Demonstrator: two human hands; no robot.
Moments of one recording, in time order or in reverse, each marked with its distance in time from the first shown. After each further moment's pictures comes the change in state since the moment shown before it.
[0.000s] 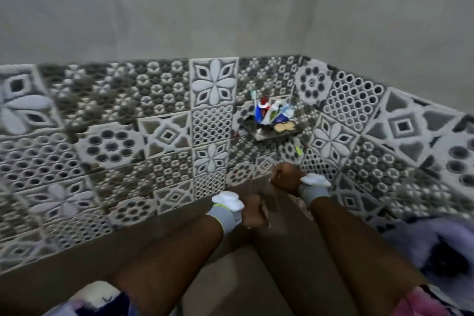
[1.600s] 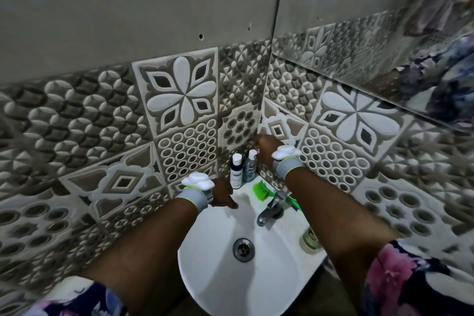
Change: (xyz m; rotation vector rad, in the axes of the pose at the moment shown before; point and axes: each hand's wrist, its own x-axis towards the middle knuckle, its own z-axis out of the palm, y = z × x) left_hand -0.655 -0.665 -0.031 -0.652 0.576 -1.278; right_hand -0.113 -0.952 0.531 -0.403 -0.433 -1.429
